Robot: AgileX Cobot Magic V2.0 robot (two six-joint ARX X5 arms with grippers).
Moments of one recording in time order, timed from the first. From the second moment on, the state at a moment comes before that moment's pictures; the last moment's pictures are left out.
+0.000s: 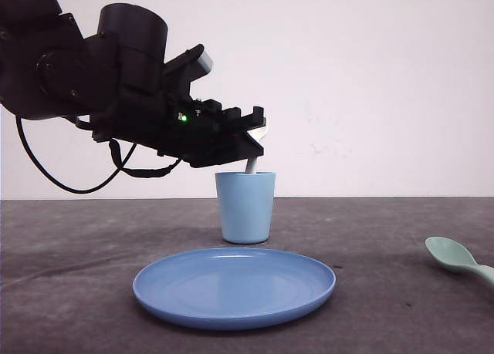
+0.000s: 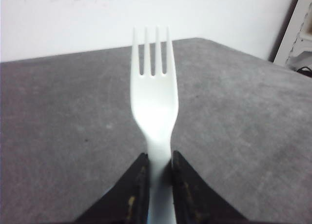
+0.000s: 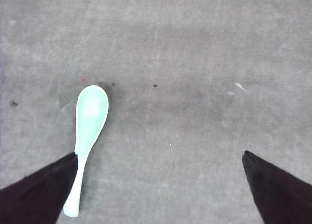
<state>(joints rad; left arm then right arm) -0.58 1.89 0.88 0.86 0.16 -0.07 0.11 0.93 0.89 -0.92 -0.03 0.10</state>
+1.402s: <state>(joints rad) -0.35 1.05 0.86 -0.01 0.16 -0.07 0.32 1.09 0.89 -0.85 -0.01 0.23</state>
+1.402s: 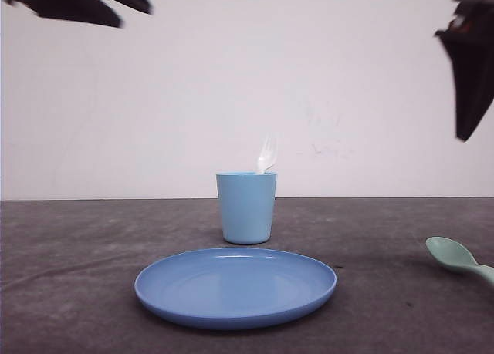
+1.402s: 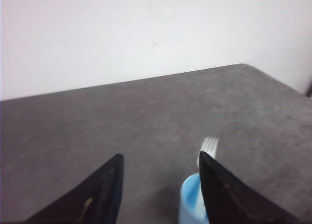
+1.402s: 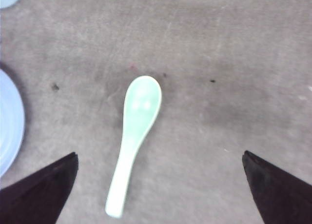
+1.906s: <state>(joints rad) -0.12 0.58 0.54 -0.29 0.16 -0.08 0.36 1.34 0.89 -0.73 0.00 0.30</state>
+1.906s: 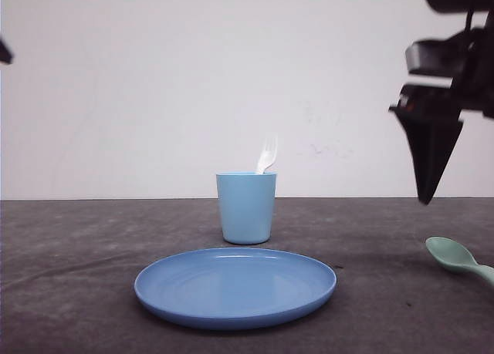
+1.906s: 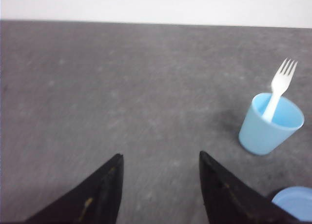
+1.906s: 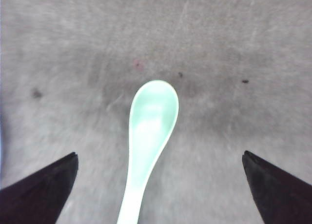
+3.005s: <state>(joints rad) -0.12 0.51 0.52 -0.32 0.16 -0.09 0.44 1.57 0.89 -0.58 0.08 0.37</state>
